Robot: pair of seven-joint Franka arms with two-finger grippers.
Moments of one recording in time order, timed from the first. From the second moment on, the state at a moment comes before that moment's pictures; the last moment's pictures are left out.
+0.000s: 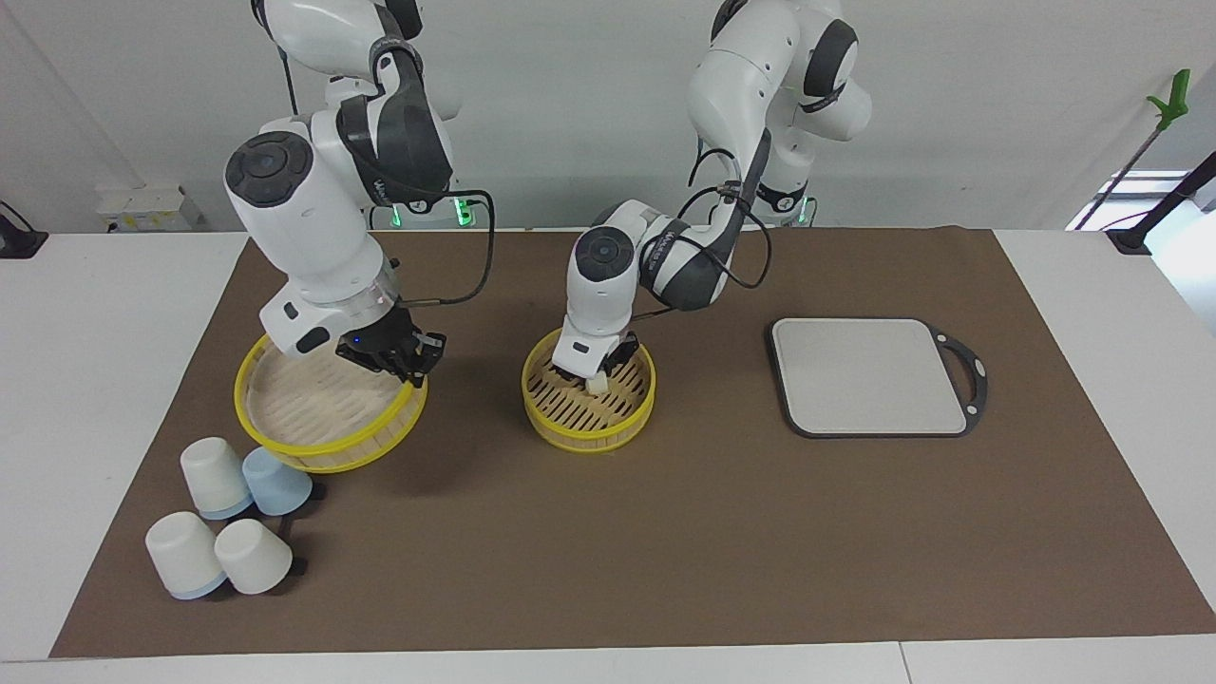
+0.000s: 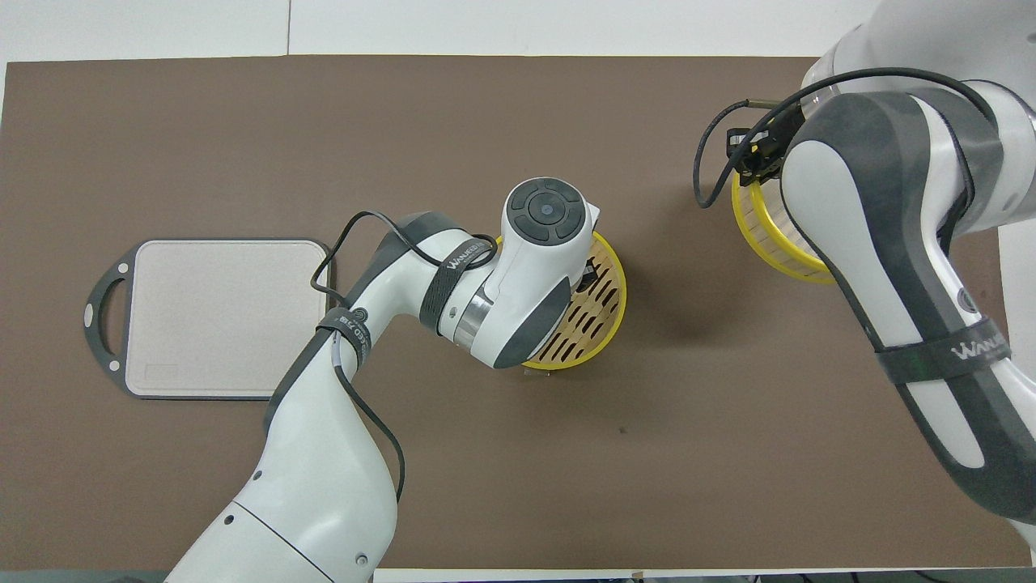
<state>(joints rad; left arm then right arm) -0.72 0.58 -0.02 -1.48 -0.11 1.99 -0.94 0.14 0.37 0.04 -1.33 0.06 1.69 0.28</state>
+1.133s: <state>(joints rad) -0.28 0.15 0.01 -1.60 -0.10 1.70 -0.54 0.35 0.37 0.04 -1.43 0.04 1.87 0.52</state>
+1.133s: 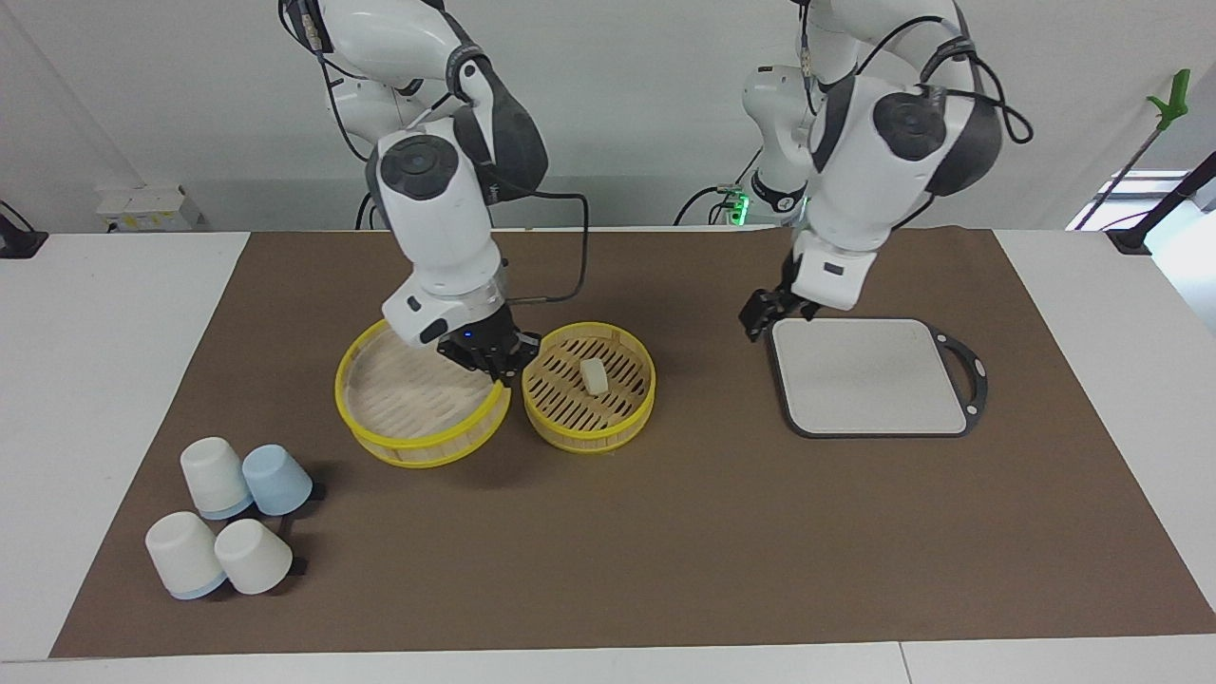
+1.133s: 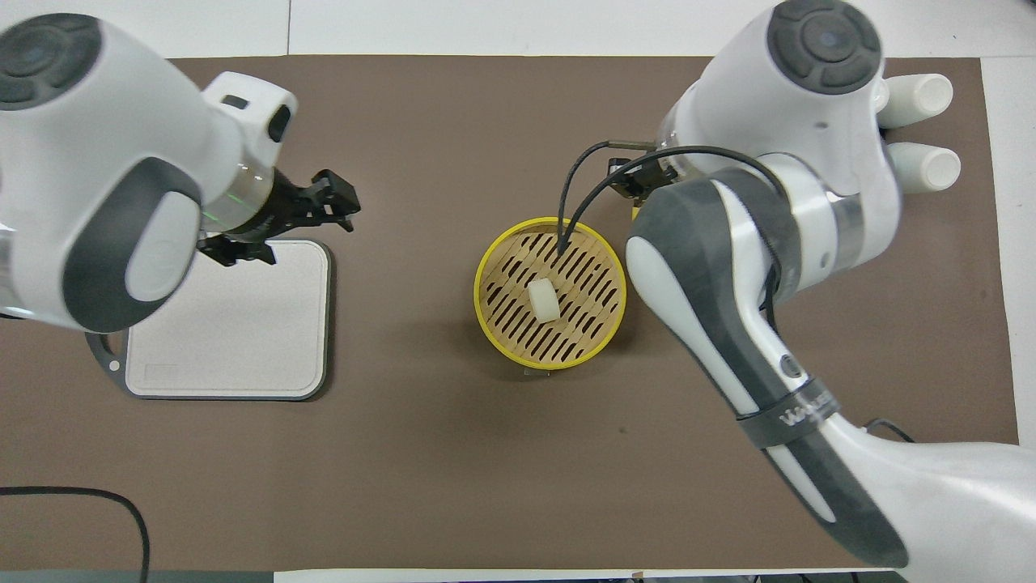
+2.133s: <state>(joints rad) -0.01 0.10 0.00 -1.61 -0.02 1.63 -0.05 0.61 0.55 0.05 -1.36 0.02 1.97 0.97</state>
